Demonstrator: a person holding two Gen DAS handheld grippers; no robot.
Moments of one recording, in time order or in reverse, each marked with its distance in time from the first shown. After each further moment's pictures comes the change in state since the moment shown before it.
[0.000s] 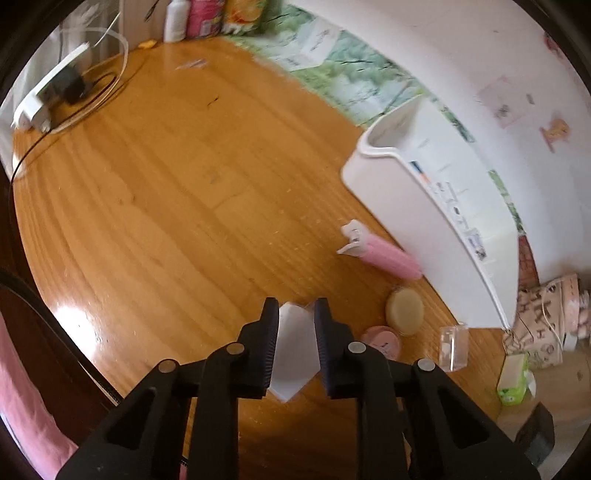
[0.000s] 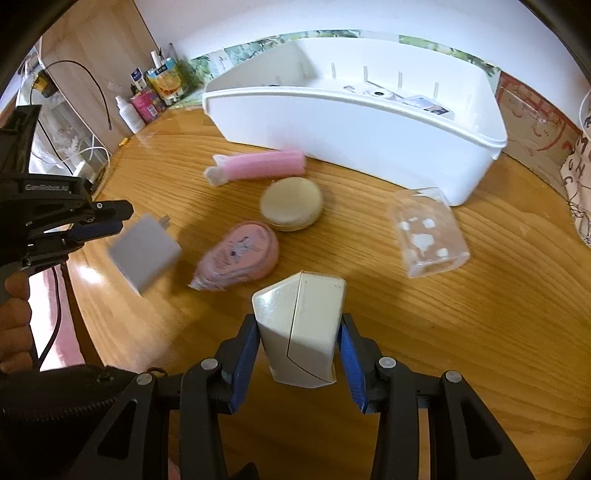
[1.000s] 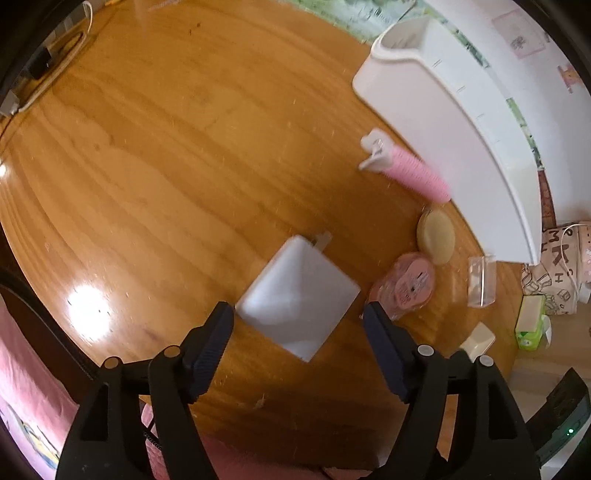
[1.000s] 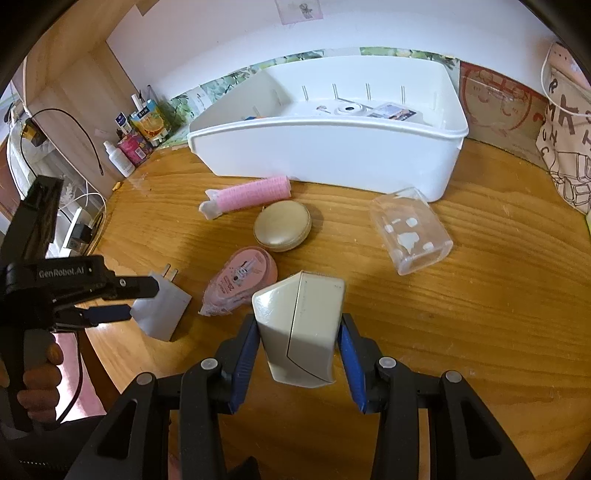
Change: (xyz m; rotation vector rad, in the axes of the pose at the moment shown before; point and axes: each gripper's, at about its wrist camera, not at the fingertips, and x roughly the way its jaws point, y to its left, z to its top) left arm 0.051 -0.006 -0.001 0.060 0.294 0.036; right arm -0.014 -0.009 -0.010 0.137 -0.090 0.001
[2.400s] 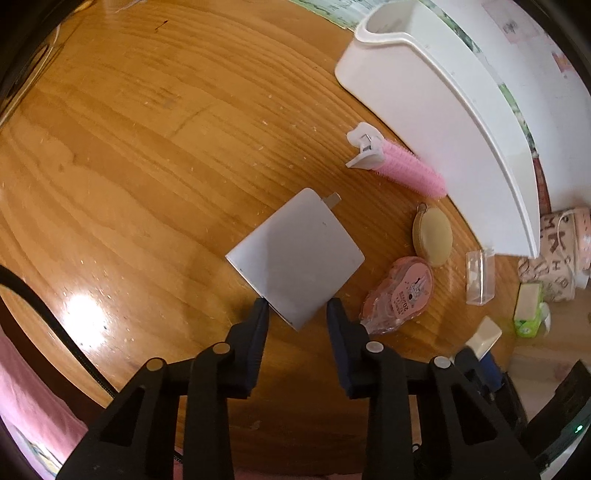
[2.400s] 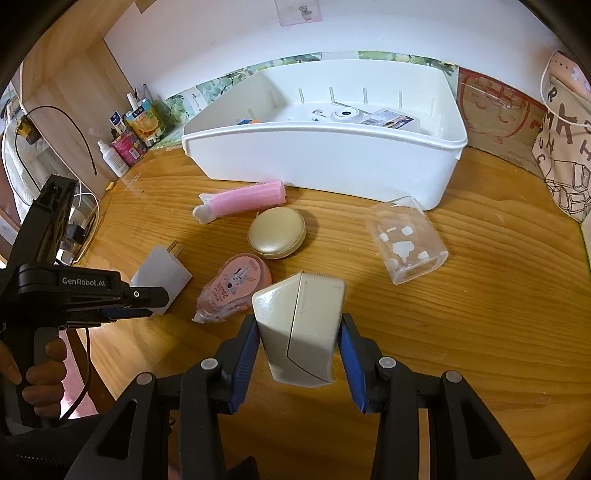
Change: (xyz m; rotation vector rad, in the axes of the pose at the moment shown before) left arm 0.025 -0.018 0.018 0.086 0.023 -0.031; right arm 0.001 0.006 0.007 -0.005 -0.009 -0.037
